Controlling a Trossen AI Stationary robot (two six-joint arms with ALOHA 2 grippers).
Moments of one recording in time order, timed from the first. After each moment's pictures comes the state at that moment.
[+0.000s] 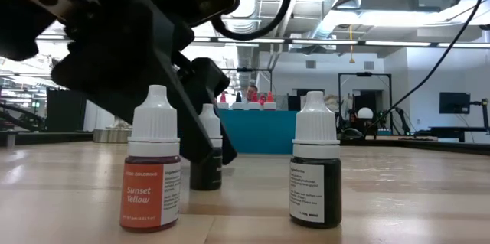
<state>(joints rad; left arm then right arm) -0.49 1.96 1.04 0.18 -0.09 -0.26 0.59 1.32 1.29 -1.01 0.24 0.46</state>
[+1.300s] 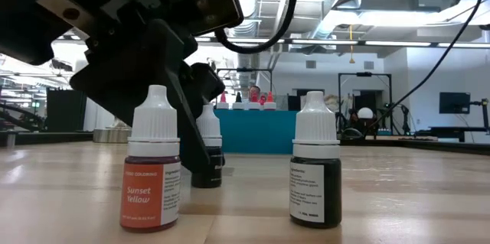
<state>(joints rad) -0.47 1.96 1.09 0.02 -0.09 -0.30 0.59 1.32 1.29 -1.01 0.24 0.46</state>
